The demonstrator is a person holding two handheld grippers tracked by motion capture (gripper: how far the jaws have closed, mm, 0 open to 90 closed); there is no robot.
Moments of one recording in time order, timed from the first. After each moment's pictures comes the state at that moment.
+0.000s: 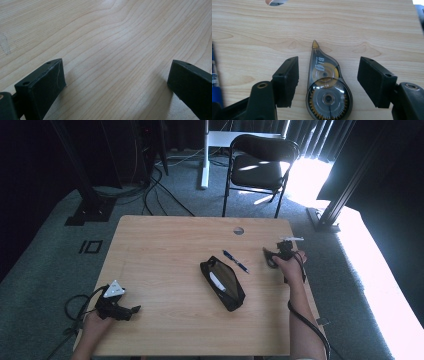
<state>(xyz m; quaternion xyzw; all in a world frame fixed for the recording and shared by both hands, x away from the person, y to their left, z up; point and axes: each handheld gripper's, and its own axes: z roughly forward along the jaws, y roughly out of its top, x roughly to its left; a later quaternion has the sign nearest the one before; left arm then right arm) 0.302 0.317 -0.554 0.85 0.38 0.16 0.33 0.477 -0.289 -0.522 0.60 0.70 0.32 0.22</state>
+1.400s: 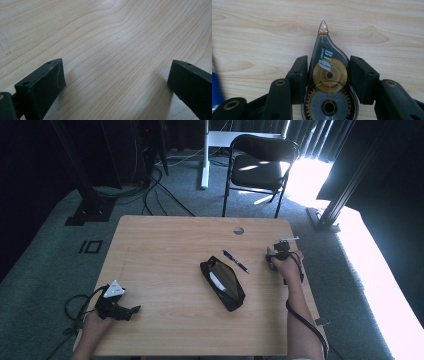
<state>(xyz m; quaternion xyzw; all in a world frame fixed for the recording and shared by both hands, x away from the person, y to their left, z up) 0.302 0.316 -0.554 0.85 0.38 0.16 0.33 0.475 -0.280 -0.520 0.61 0.72 0.27 0.20</state>
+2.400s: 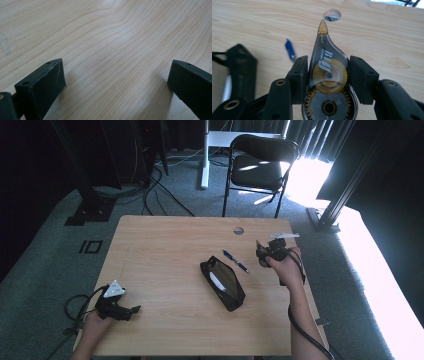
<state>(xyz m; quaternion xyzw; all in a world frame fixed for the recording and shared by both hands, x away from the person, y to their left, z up) 0.302 0.316 -0.554 0.85 0.38 0.16 0.33 0.421 -0.237 -0.445 0.53 0.74 0.35 0.20</state>
